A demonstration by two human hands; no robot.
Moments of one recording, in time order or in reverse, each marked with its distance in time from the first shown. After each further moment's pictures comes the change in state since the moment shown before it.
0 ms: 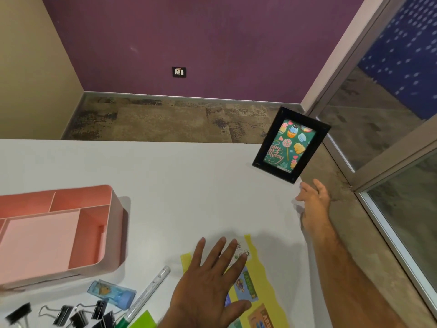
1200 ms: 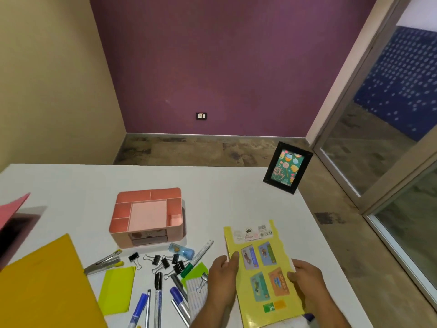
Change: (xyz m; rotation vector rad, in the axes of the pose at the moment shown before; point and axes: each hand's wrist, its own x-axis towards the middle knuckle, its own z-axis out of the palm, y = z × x) left_hand -0.109 0.075 -0.089 -1.504 0.321 -1.013; right_hand -0.257 0.031 -0.108 -0.374 -0.274 0.226
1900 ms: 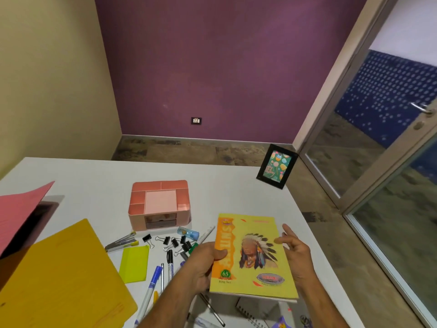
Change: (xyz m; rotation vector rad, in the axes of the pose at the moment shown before) left_hand -0.066 0.033 -0.089 -0.229 -0.398 -0.207; right_hand -0.099 -0.017 0.018 0.219 -0.081 -0.489
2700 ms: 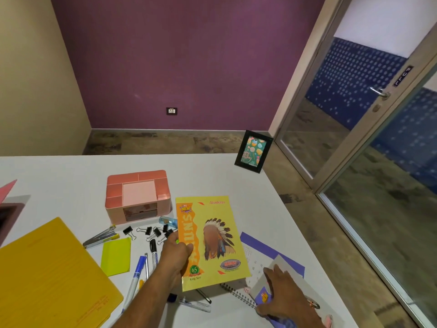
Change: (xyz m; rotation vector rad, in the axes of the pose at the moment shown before) left_hand -0.005 -0.021 -0.025 0.216 0.306 0.155; right_hand -0.086 0.079 -0.063 -1.385 -0.401 0.307
